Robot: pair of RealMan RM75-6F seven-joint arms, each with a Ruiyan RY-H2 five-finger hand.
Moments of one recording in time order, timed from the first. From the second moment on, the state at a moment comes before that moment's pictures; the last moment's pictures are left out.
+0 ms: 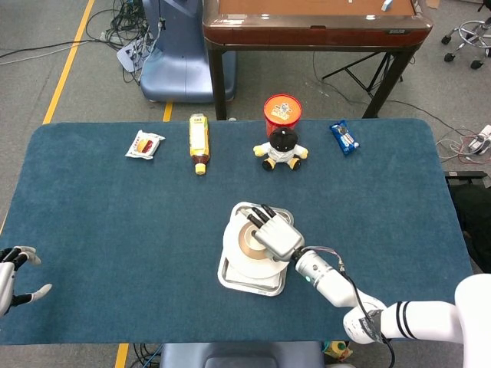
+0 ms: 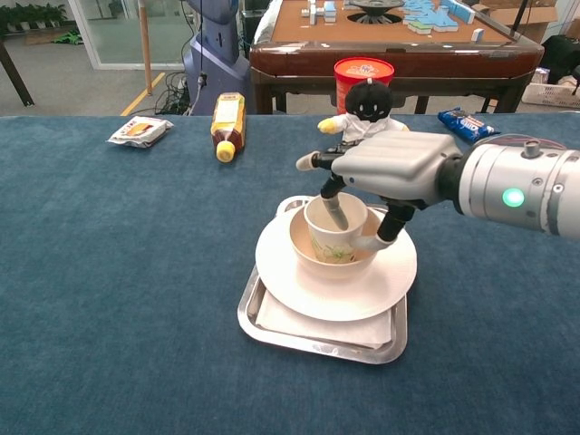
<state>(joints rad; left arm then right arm) -0.07 -1.04 -0.05 -1.69 1.38 1.45 0.11 0.90 -1.47 0.06 -1.67 -1.06 0.87 -0.71</state>
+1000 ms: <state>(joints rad) -0.07 -1.04 -0.06 -1.68 1.37 1.45 0.11 0.91 -1.46 0.06 -1.70 -1.06 0.91 -0.72</state>
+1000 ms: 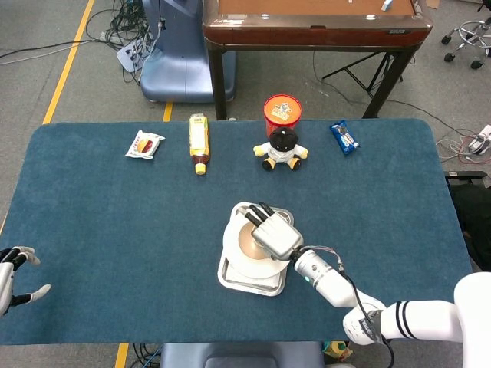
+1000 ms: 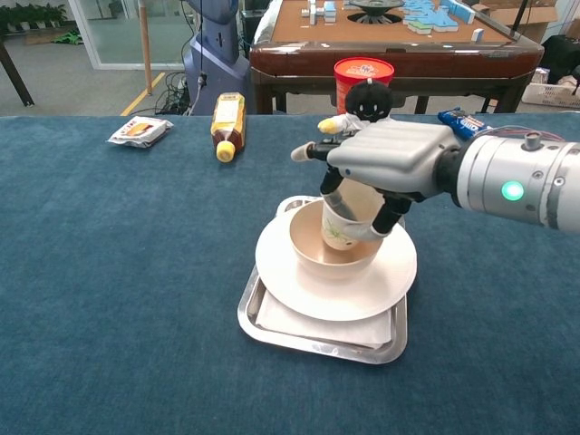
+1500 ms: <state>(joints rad) -0.07 -1.05 -0.05 -1.68 1.37 1.45 0.13 0.92 -1.36 0.08 -1.83 -1.07 0.97 -0.78</state>
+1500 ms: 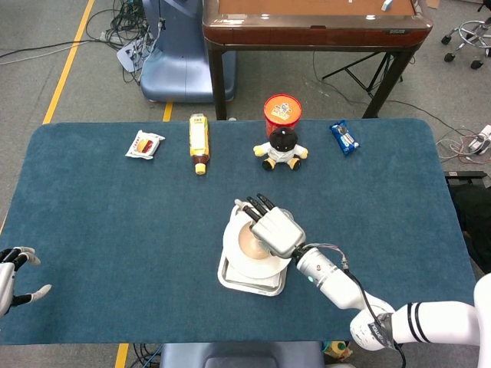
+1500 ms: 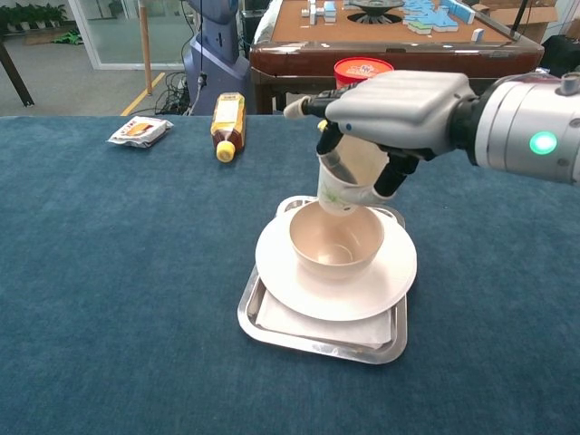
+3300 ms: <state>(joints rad) -0.07 -1.05 -0.06 -1.68 1.35 1.43 0.15 0.68 -1.35 -0.02 -1.62 -1.16 0.96 -0.44</state>
